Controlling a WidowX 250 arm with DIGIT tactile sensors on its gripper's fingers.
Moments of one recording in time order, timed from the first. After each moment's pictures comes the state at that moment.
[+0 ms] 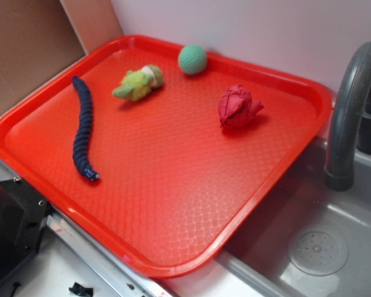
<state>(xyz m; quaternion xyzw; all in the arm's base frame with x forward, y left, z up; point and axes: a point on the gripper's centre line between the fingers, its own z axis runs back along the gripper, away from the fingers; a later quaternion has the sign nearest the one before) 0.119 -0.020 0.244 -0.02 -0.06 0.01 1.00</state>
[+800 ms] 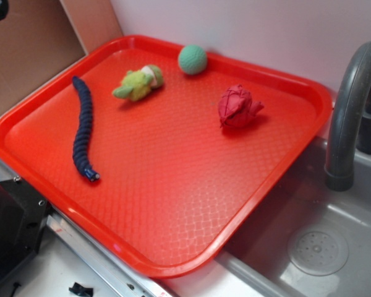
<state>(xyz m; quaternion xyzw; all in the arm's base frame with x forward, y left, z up) 0.133 0.006 0.220 -0.02 -0.12 0.17 0.98</state>
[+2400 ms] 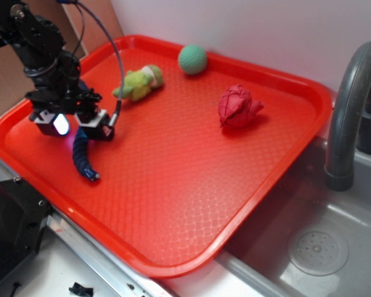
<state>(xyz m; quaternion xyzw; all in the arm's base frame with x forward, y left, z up) 0.181 0.047 0.018 0.01 -0.02 0.23 0.97</state>
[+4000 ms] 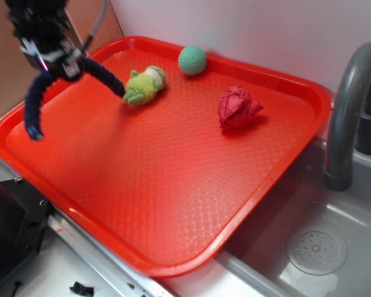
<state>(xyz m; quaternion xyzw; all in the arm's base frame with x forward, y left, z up) 0.176 -0.001 0.152 -0.04 -0.01 0.03 1.00</state>
